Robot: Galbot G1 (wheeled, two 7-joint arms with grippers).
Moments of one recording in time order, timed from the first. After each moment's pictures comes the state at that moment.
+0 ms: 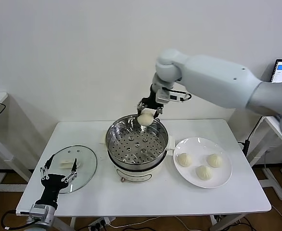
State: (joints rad) left arm 1.61 -1.42 -0.76 -2.08 0.07 -0.01 0.11; right arm 0.61 1.29 -1.21 1.01 -0.19 0.77 -1.01
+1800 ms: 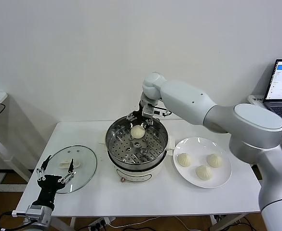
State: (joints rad) left arm 1.62 -1.42 -0.77 -2.09 0.06 -0.02 0.11; right arm 0.51 1.33 -1.15 0.89 -0.22 0.73 -1.01
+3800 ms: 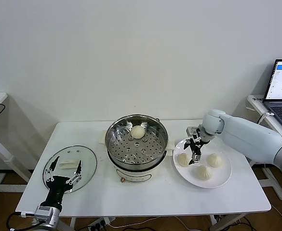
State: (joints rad) left arm 1.62 -1.43 -0.72 -2.08 0.09 -0.02 0.10; right arm 0.18 0.89 -1.09 1.06 0.16 -0.20 -1.05
